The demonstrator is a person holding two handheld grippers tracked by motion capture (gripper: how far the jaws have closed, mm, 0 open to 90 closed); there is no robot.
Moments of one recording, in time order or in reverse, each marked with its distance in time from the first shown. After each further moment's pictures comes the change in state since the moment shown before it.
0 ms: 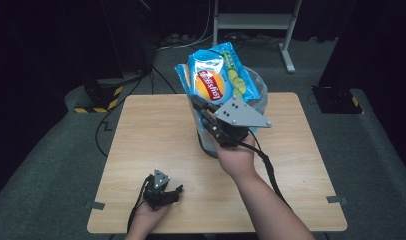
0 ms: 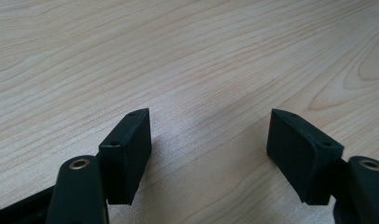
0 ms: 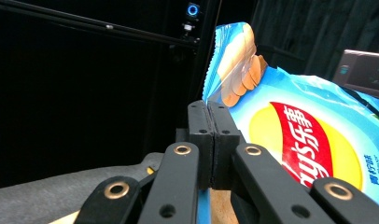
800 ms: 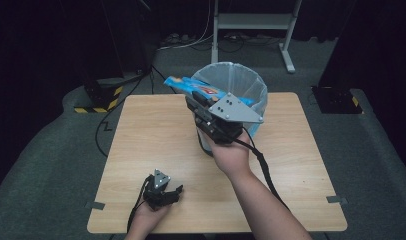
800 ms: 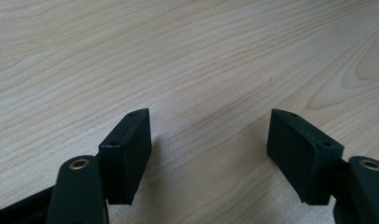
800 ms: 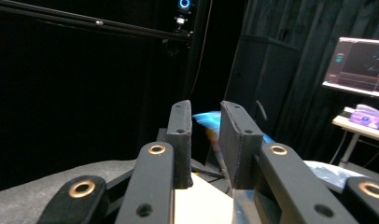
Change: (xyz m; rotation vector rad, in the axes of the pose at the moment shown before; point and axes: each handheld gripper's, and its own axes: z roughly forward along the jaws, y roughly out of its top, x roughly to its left) left arm 0.000 0.000 0.000 -0.001 -0.001 0.007; right arm 0.000 -0.005 0.012 0.023 -0.037 0.026
